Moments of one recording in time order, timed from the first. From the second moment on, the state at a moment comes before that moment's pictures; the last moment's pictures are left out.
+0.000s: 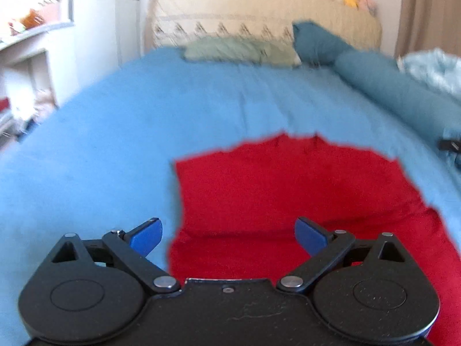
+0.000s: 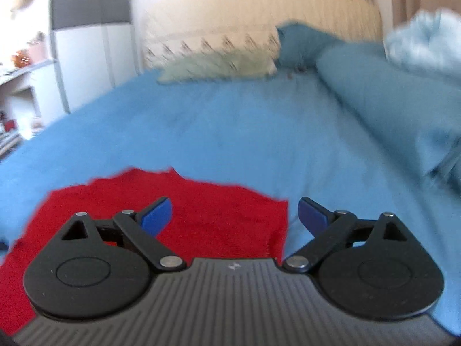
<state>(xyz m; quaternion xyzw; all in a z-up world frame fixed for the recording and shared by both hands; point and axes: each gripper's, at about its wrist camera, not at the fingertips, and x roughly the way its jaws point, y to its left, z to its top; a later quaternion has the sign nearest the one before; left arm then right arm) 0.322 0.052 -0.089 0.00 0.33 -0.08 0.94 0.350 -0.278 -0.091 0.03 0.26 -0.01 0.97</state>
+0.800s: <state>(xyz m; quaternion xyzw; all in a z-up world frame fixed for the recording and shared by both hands) 0.116 0.103 -0.135 -0.06 0.46 -0.07 0.89 0.046 -0.294 -0.143 0.09 0.42 -0.04 0.90</state>
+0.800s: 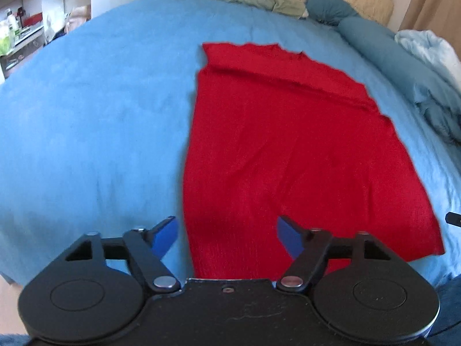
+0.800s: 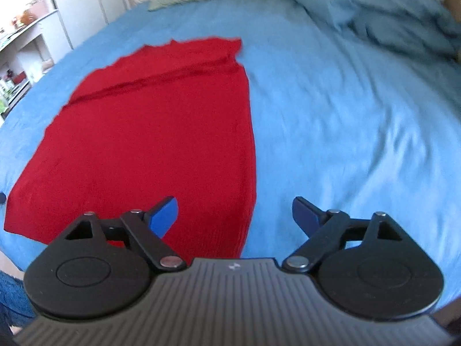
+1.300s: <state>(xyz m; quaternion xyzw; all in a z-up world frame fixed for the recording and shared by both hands) 0.100 0.110 -0.168 -0.05 0.47 -0.07 0.88 0.039 -0.273 -0.185 0.08 0.44 -0.05 0.89</state>
